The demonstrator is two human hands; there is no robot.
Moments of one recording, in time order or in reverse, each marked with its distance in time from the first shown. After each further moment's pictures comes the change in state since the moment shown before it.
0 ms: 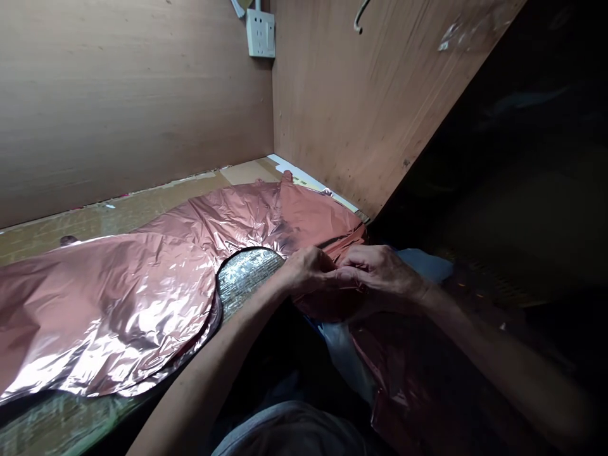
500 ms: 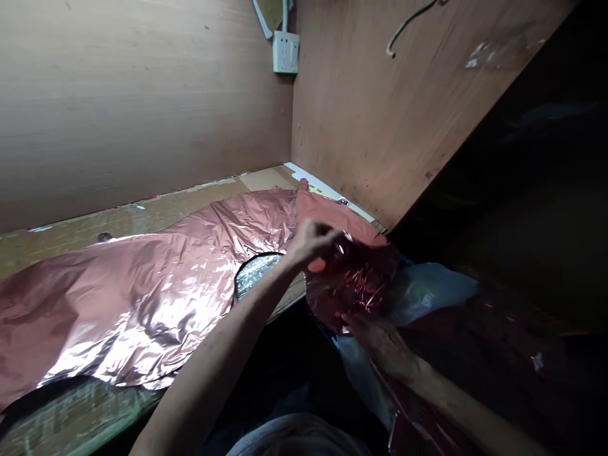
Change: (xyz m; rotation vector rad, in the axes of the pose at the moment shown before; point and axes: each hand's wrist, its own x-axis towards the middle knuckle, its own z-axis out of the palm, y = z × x) left_hand 0.022 -0.014 -0.040 -0.373 0.358 0.039; right_hand -0.088 0.011 0.120 -0.440 0.212 -0.200
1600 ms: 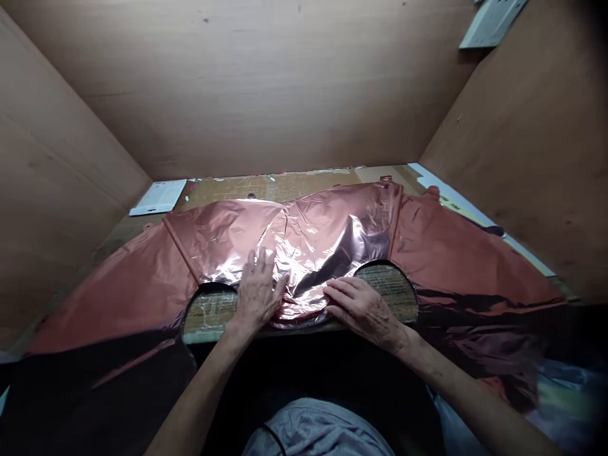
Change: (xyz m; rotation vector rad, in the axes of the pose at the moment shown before) left_hand -0.258 -0.080 -0.127 1.310 0.774 -0.409; right_hand 0.197 -0.109 0.060 0.461 -0.039 -0.503
